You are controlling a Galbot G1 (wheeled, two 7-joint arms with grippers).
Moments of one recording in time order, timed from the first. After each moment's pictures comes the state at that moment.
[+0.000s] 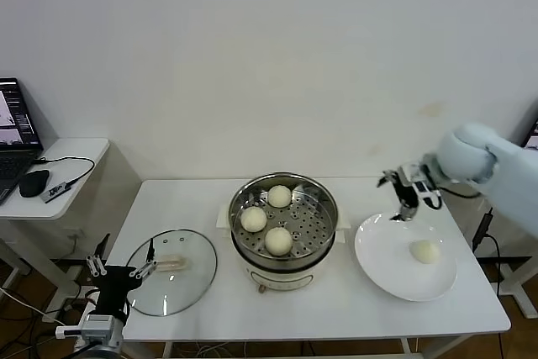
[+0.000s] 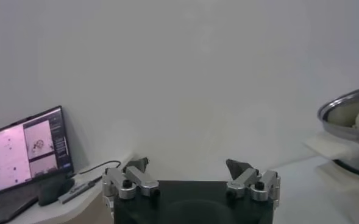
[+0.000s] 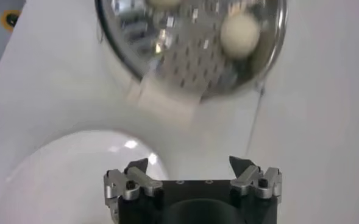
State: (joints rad) left arm 1.64 -1.21 -0.64 -2.14 -0.01 0.10 -0.20; right arm 0.17 0.47 -0.82 1.52 -0.05 -0.21 -1.08
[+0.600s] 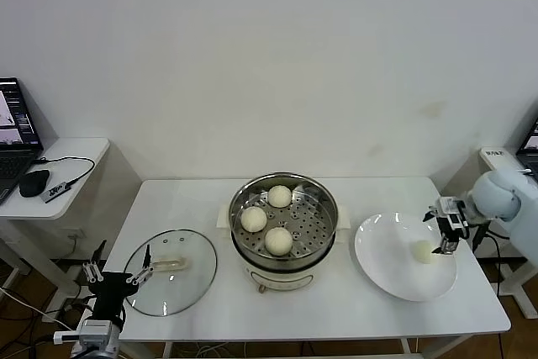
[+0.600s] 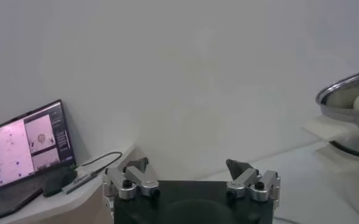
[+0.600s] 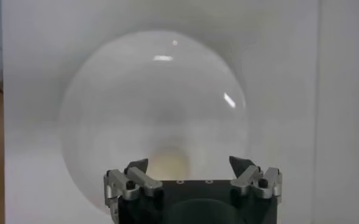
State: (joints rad) left arm 1.66 -1.22 -0.66 -2.13 -0.01 0.10 -0.20; right arm -0.24 0.51 -0.44 1.28 -0.26 -0.15 -1.12
